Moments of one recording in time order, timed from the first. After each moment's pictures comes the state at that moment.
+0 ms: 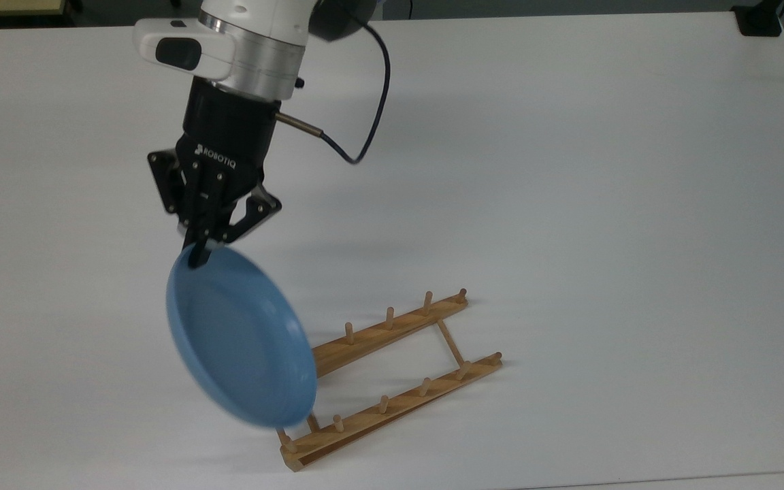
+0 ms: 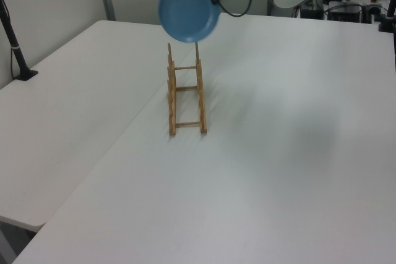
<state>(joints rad) -0.04 0.35 0.01 -1.50 -0.54 2.52 0.77</state>
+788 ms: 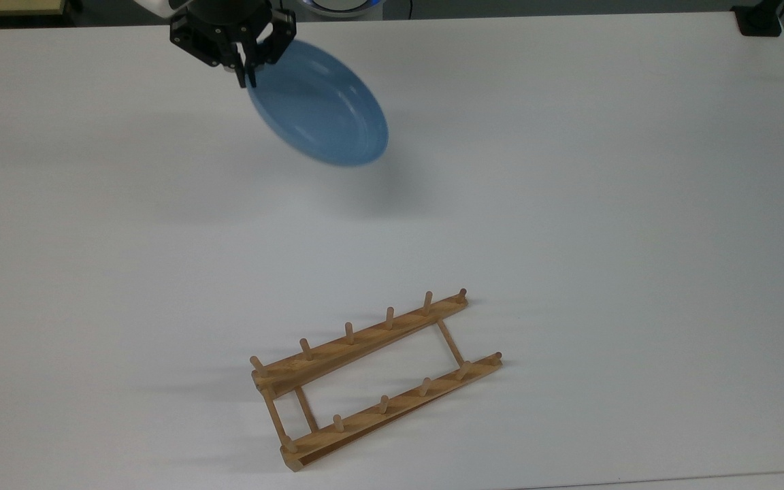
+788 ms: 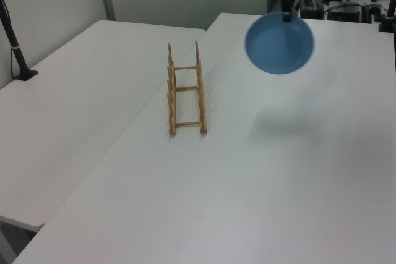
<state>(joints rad) -0.12 0.11 0.03 -1.57 -0.02 1.64 -0.25</state>
